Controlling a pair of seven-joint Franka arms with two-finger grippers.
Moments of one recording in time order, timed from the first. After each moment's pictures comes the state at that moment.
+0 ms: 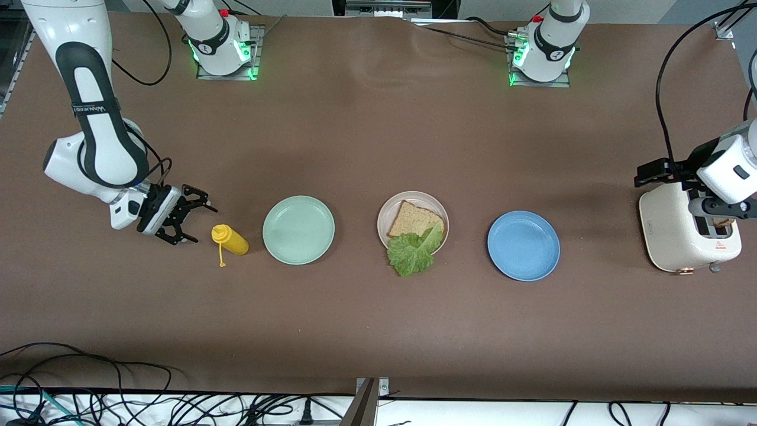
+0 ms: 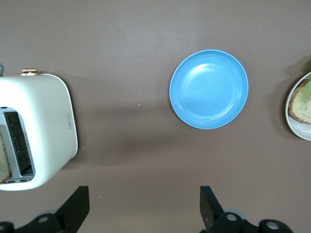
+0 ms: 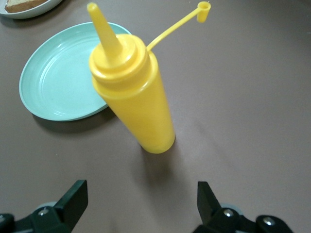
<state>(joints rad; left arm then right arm) 0.20 0.19 -0.19 -1.55 0.02 1.59 0.08 0.15 0.41 -0.19 -2.10 1.07 2.38 -1.88</state>
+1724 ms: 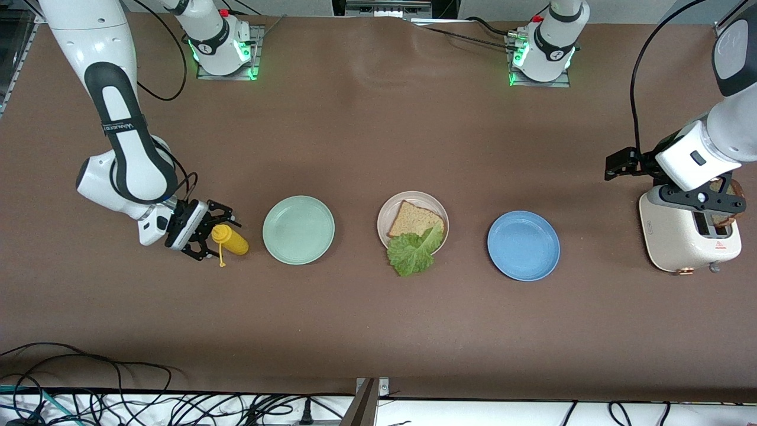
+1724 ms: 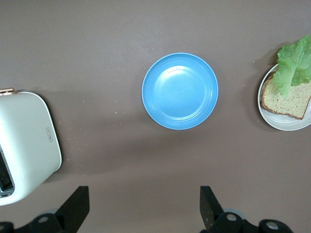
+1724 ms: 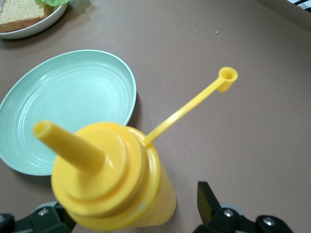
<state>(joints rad) 0.19 0.17 -0.27 -1.55 0.02 1.59 0.07 0.17 0.52 -0.10 -1.99 1.15 2.45 -1.89</state>
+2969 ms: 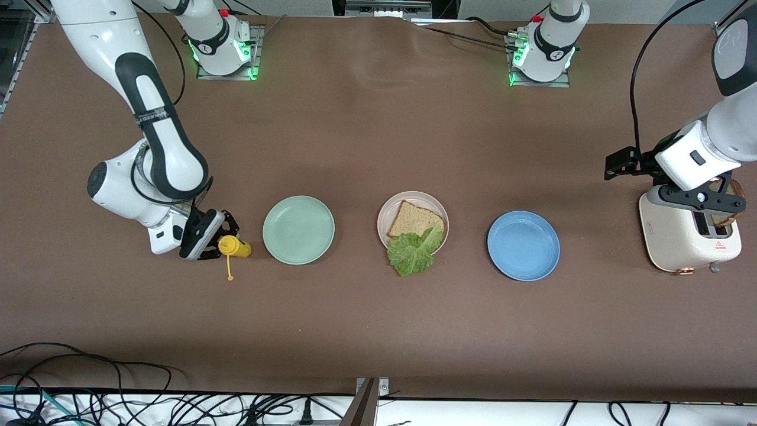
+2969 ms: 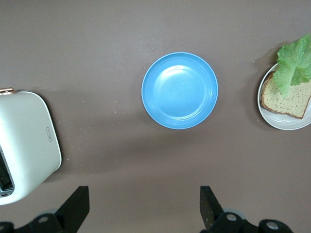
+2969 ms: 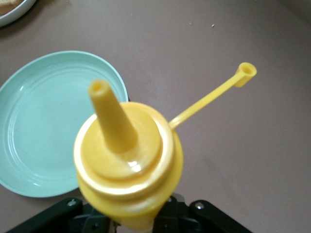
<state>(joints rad) 0.19 0.17 -0.27 -1.55 0.02 1.59 0.07 0.21 0.50 -0.05 -1.92 0.72 2.53 -1.40</state>
